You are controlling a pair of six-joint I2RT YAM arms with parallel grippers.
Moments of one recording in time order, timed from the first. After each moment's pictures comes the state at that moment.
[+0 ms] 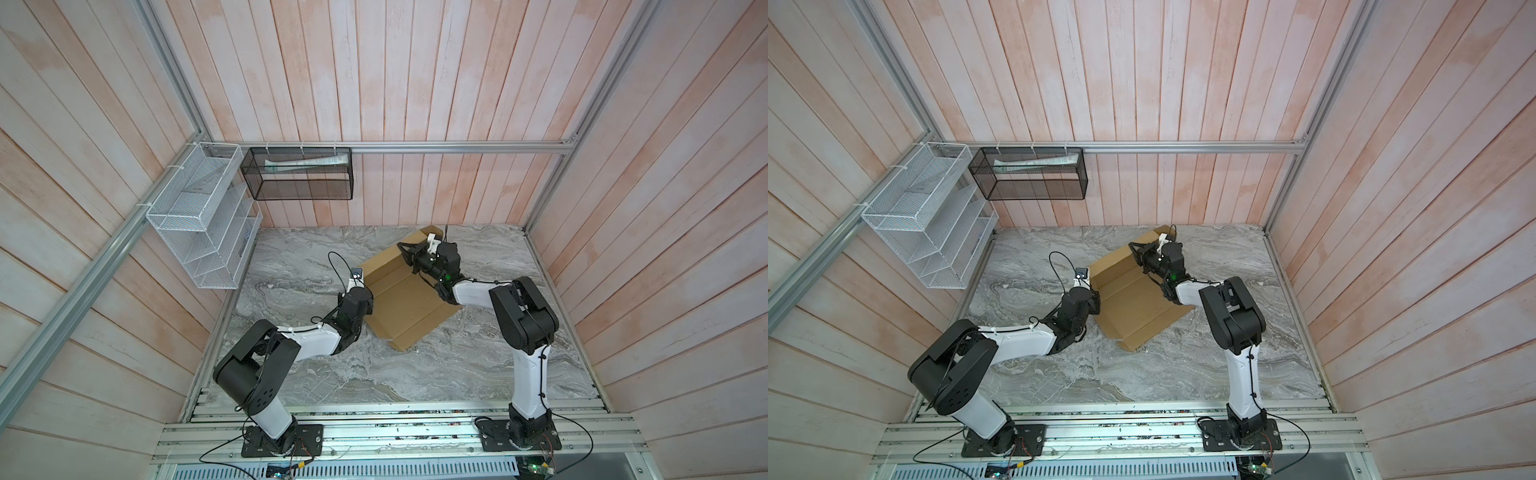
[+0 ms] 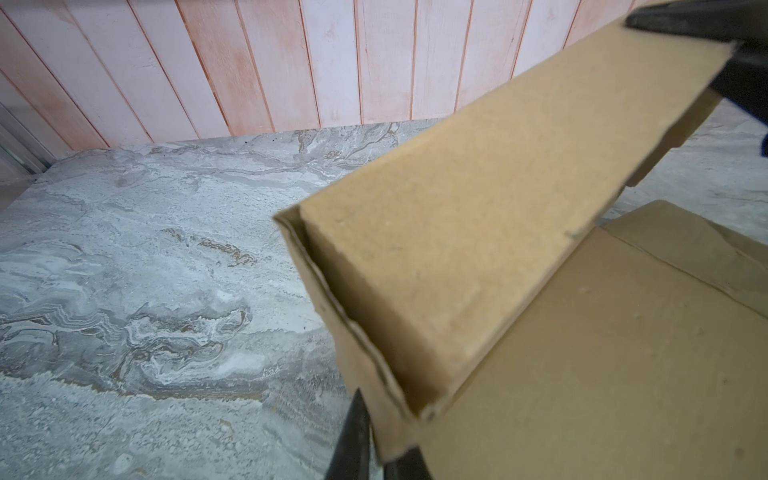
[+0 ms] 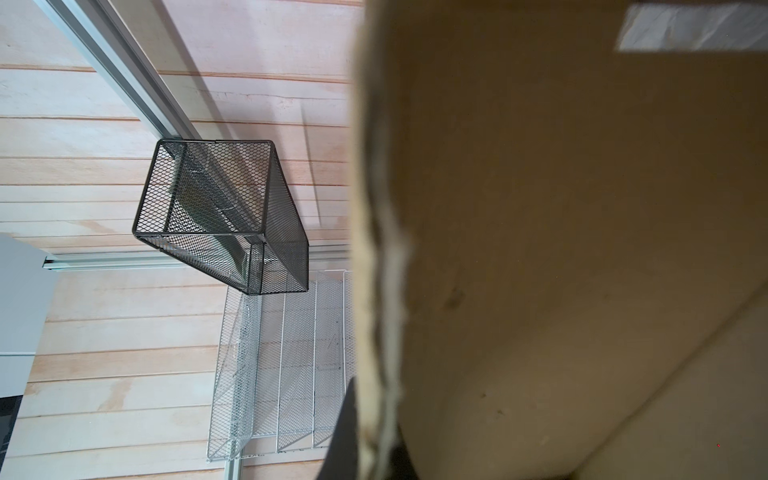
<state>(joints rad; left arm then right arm) -0.63 1.65 0.72 0.48 -0.51 -0.20 0.46 2.09 1.22 0.81 -0.36 1.54</state>
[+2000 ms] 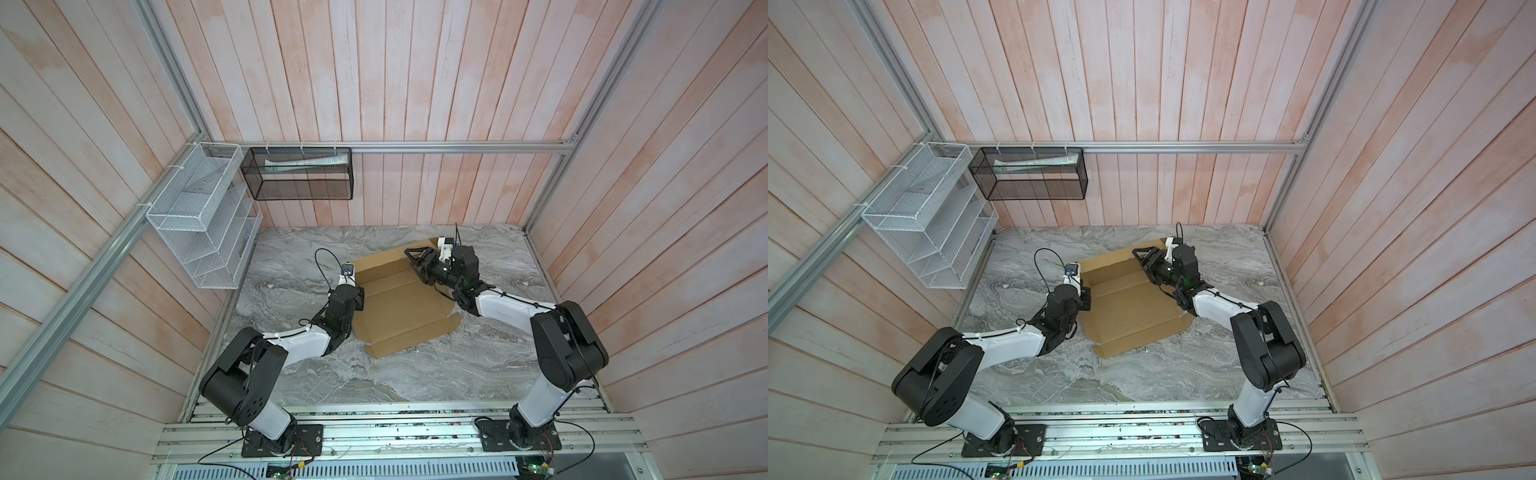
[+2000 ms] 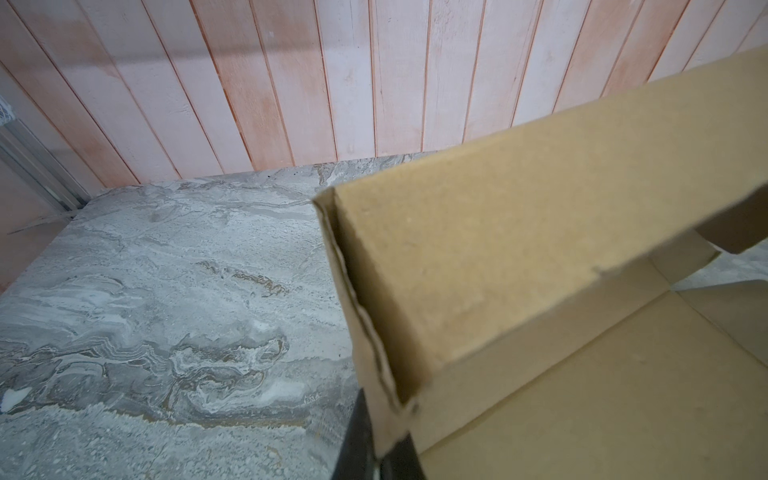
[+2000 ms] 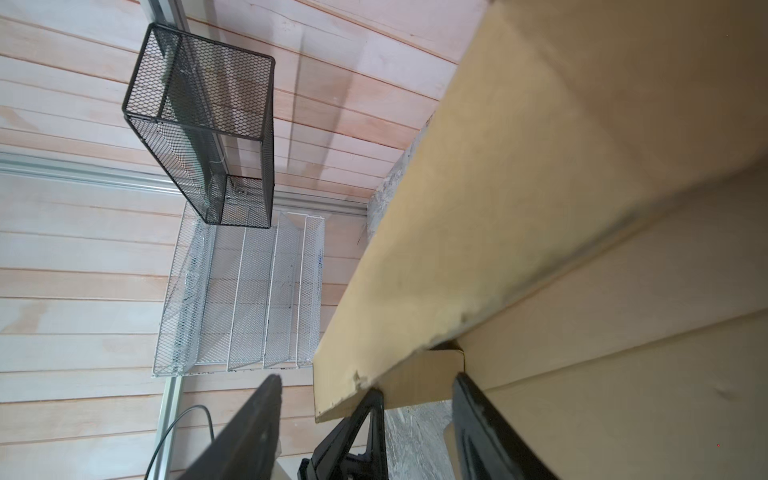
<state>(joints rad) -0.55 1.56 0.66 0.53 -0.43 -0.11 0.46 1.70 1.01 0.48 -0.40 1.24</state>
